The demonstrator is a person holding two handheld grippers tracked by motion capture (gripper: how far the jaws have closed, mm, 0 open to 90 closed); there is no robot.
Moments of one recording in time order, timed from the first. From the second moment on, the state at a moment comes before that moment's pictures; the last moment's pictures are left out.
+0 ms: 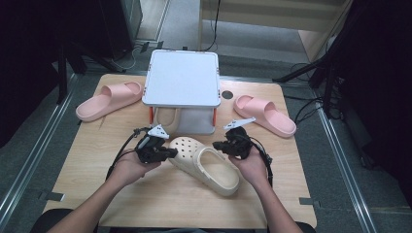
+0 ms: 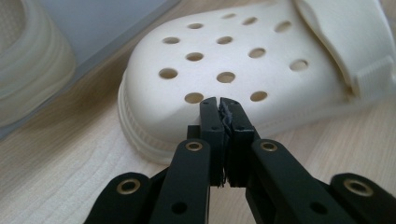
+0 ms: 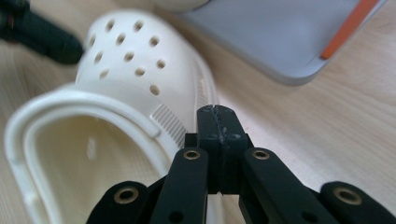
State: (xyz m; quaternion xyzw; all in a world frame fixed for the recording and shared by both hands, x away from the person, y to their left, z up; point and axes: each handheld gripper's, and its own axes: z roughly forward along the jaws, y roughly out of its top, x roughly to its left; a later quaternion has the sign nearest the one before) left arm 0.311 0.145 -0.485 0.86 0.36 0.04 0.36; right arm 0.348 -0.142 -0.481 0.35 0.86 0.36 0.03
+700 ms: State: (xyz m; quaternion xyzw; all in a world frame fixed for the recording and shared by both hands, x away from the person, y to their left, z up) left arm 0.337 0.136 -0.485 0.86 0.36 0.05 0.37; right arm 0.308 -0.129 -0.485 0.37 0.85 0.38 0.00
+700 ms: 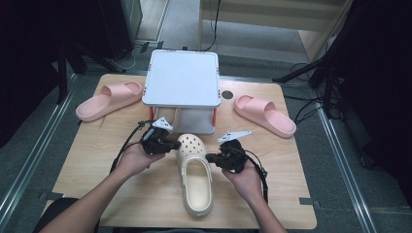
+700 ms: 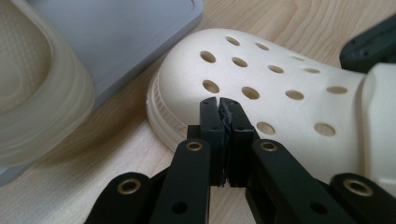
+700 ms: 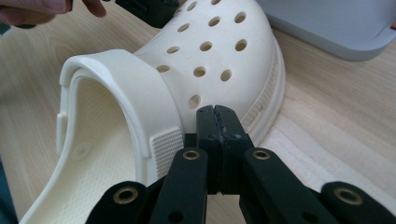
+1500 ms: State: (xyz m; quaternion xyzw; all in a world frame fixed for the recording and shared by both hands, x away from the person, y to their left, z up) left arm 0.342 0.166 -0.432 0.84 0.37 0.03 0.40; right arm 0.274 -0.148 -0.456 0.39 0.81 0.43 0.06
